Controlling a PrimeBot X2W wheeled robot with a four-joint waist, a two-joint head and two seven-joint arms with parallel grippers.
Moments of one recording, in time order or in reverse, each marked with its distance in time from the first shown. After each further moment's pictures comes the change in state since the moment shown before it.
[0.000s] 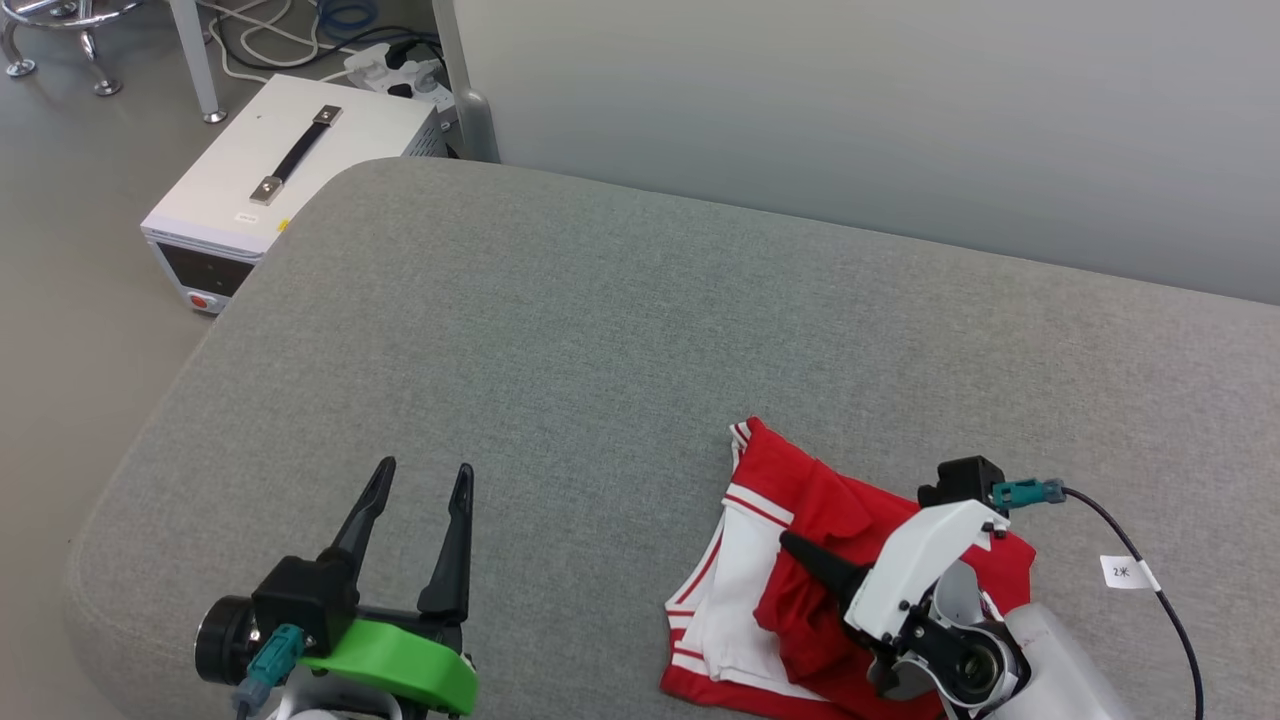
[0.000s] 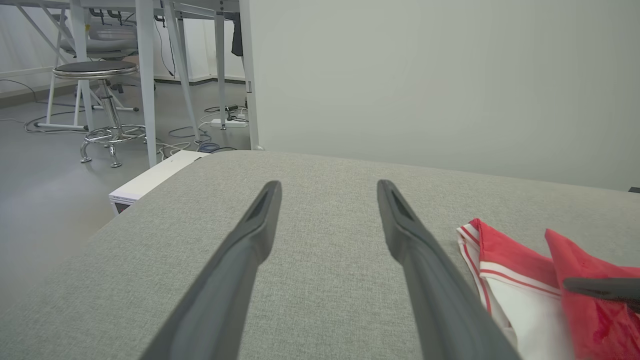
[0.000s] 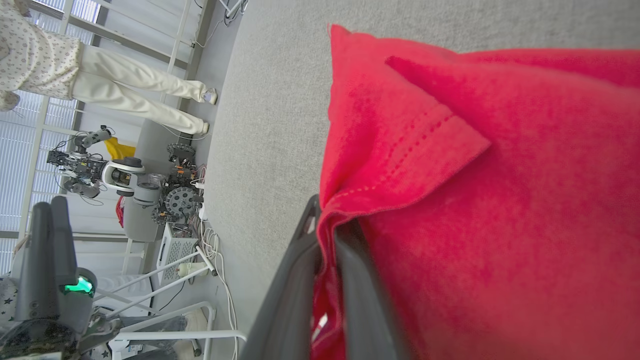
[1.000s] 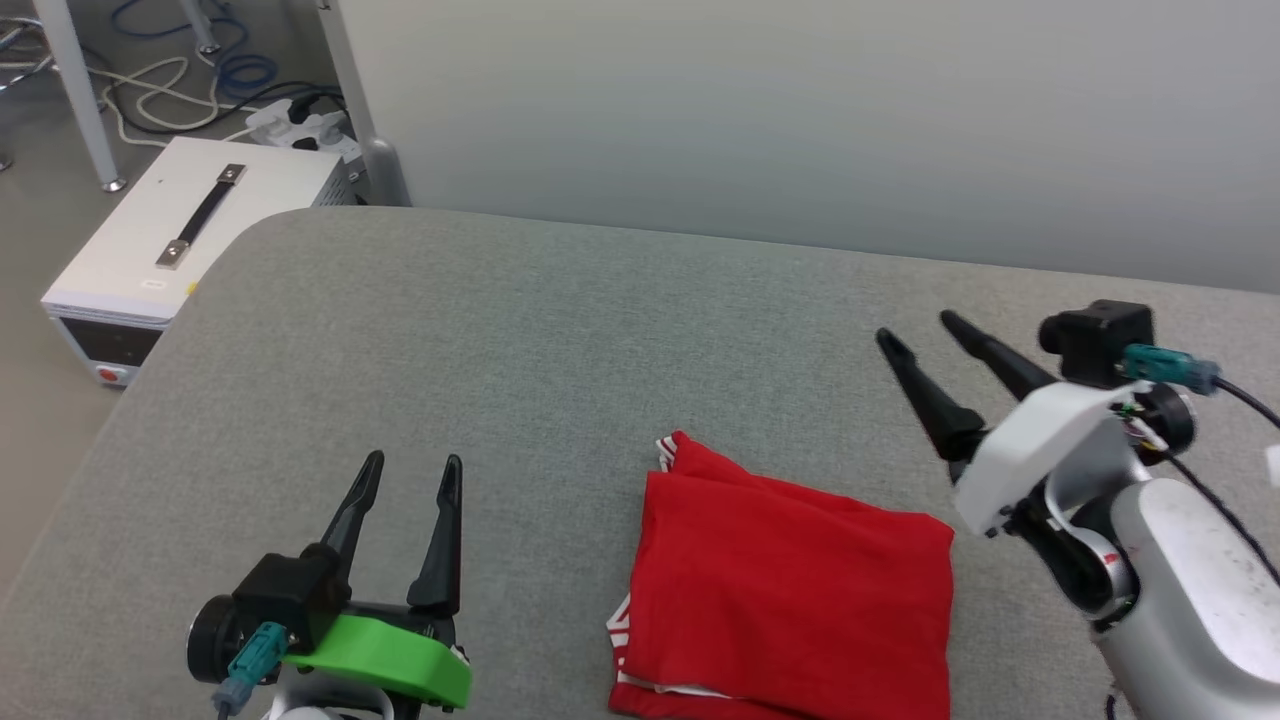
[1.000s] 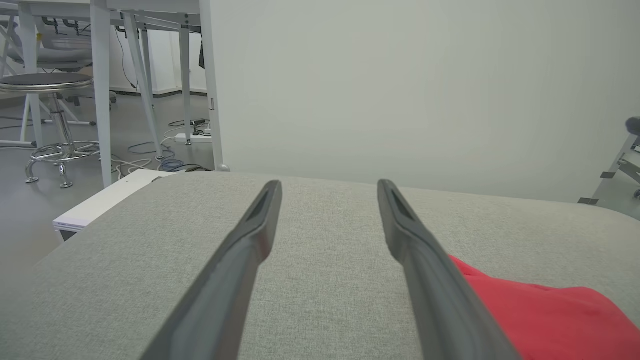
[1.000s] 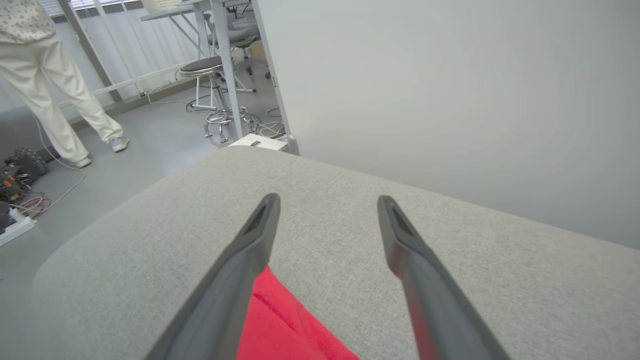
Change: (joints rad) left arm -0.003 -0.003 0.016 -0.012 -0.031 0.000 0.000; right arm -0.117 -0.260 0.119 -0.306 -0.375 0.000 -0.284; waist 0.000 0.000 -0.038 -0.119
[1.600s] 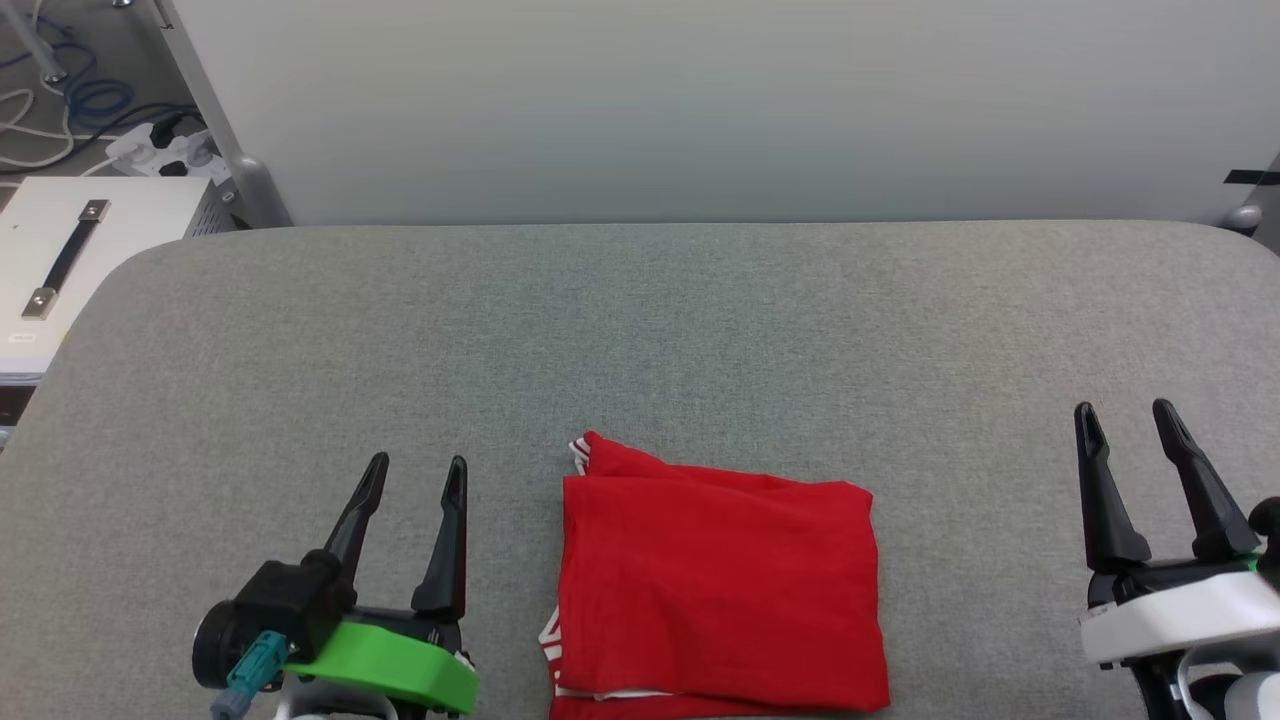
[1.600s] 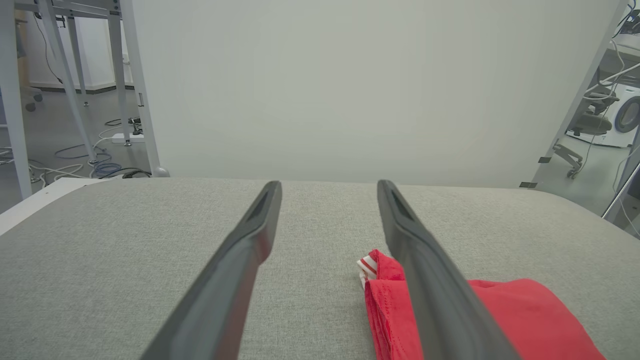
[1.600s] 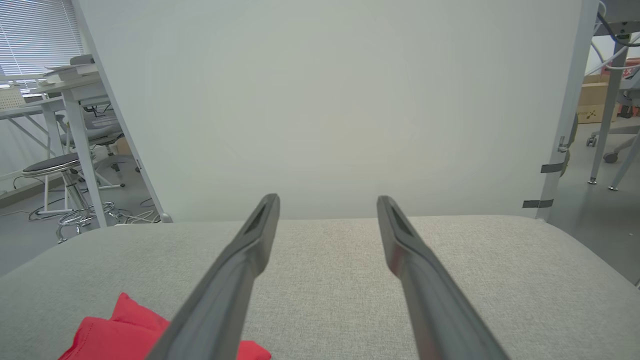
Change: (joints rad) left arm 0.014 -0.011 -0.002 -0.032 -0.013 0.000 0.000; right arm 0.413 0.082 -0.384 -0.278 -0.240 0.000 -0.308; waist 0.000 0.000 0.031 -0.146
